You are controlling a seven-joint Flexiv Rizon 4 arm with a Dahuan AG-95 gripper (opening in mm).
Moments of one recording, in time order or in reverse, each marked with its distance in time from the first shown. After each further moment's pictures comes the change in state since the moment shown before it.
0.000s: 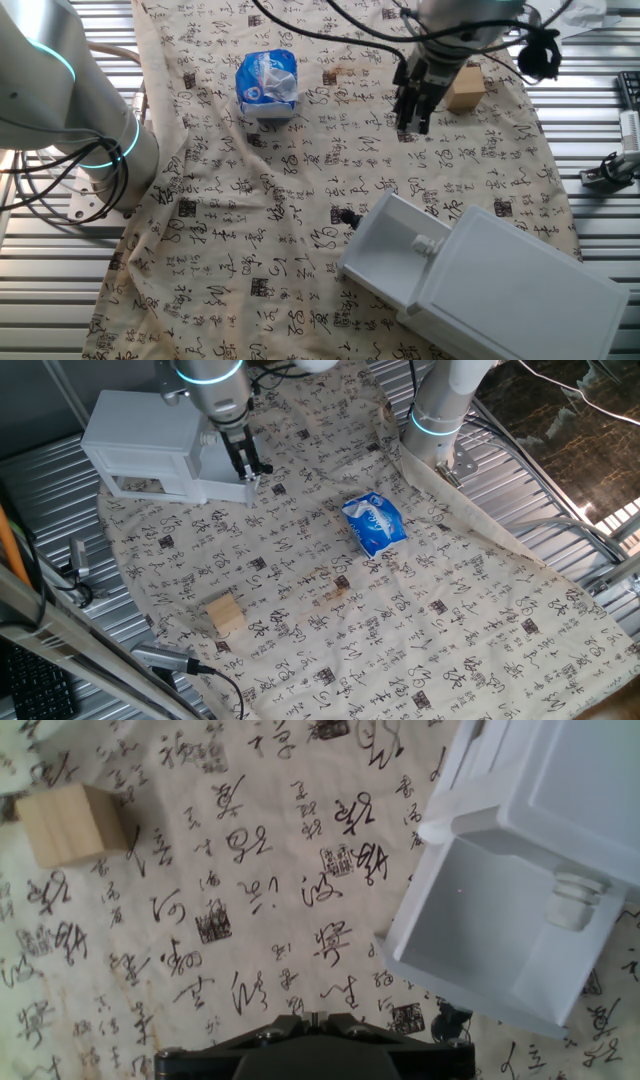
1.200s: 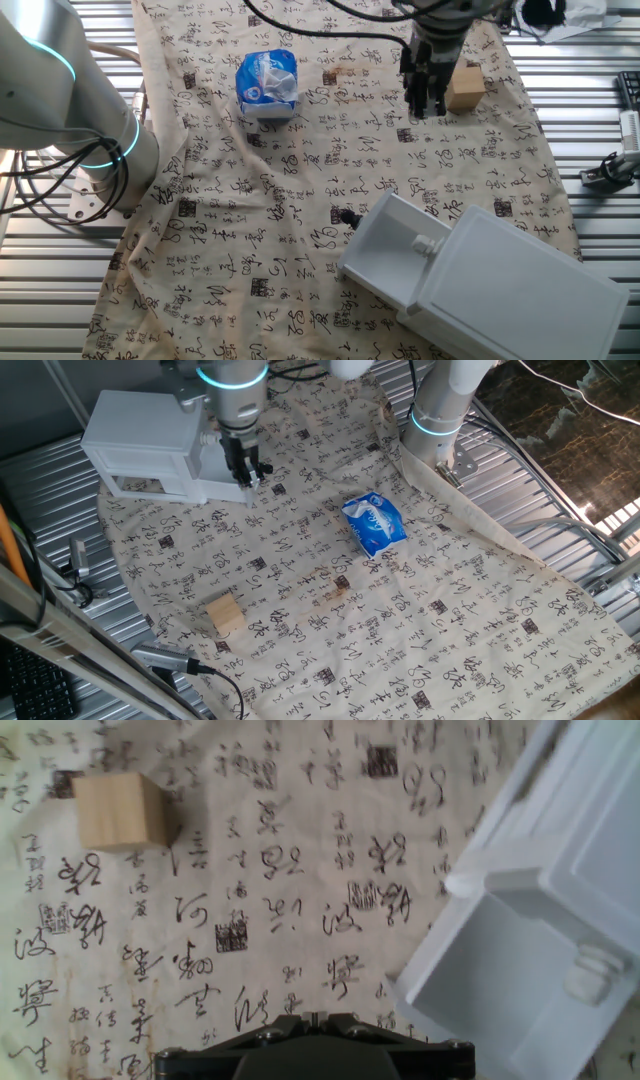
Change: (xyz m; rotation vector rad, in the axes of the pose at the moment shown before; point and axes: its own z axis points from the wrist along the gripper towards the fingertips) arm -0.019 0.014 -0.008 0.035 -0.190 -0.179
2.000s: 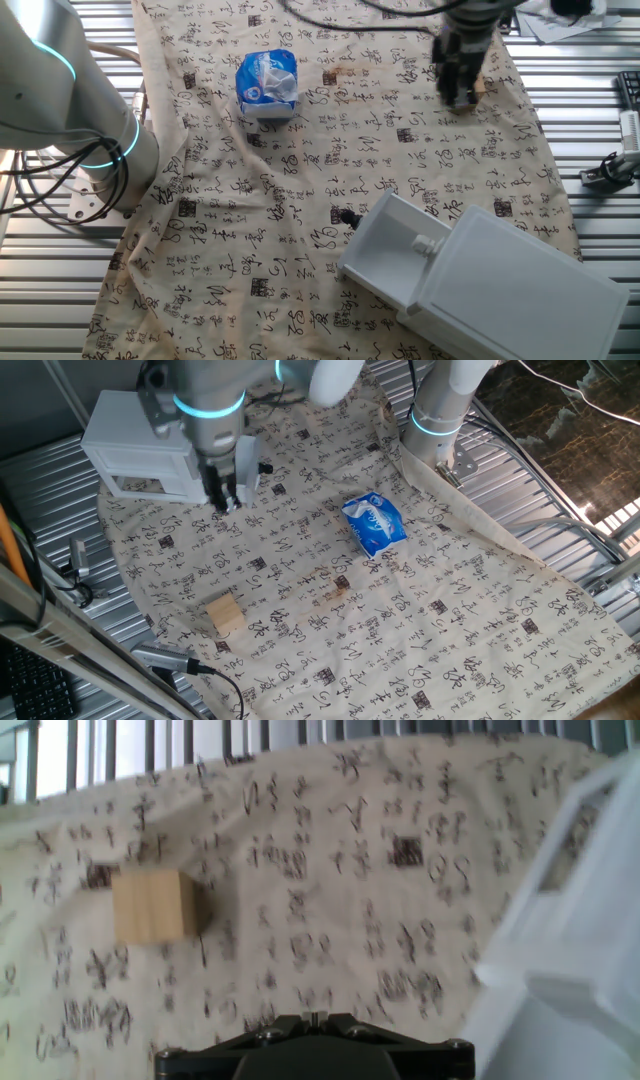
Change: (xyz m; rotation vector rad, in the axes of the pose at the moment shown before) arm -0.072 0.039 0.030 -0.013 -0.009 0.012
